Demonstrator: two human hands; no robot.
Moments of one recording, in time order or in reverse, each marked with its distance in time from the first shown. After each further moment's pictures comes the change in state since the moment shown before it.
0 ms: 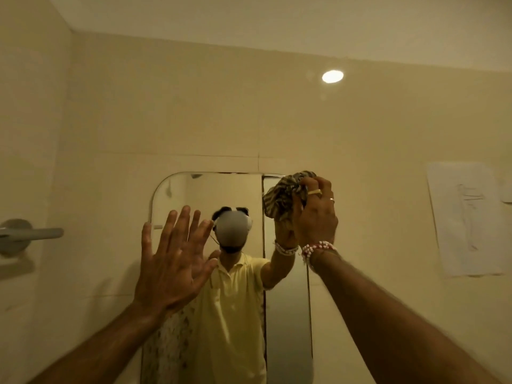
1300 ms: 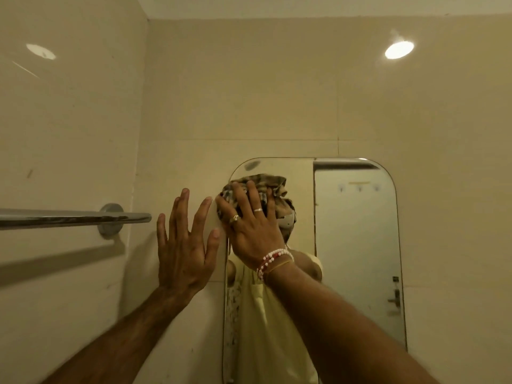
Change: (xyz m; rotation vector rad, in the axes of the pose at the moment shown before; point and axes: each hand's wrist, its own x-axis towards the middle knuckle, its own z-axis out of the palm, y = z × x) left_hand -0.021 -0.103 -0.004 -0.167 0.061 -0.277; right_hand -0.110 -0.147 0.176 -0.152 -0.322 -0.635
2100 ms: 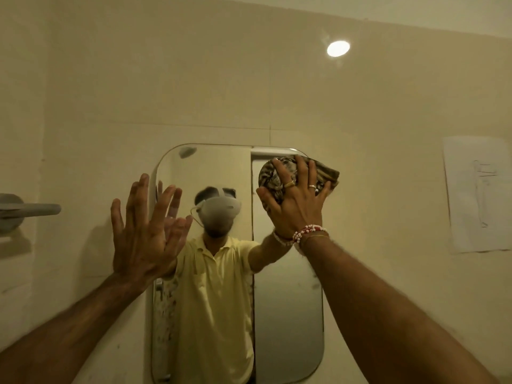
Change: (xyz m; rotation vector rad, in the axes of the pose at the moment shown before) left_hand 0.003 0.028 0.053 0.075 -0.003 0.108; right_hand -0.060 0.179 -0.079 -0.108 0.011 0.532
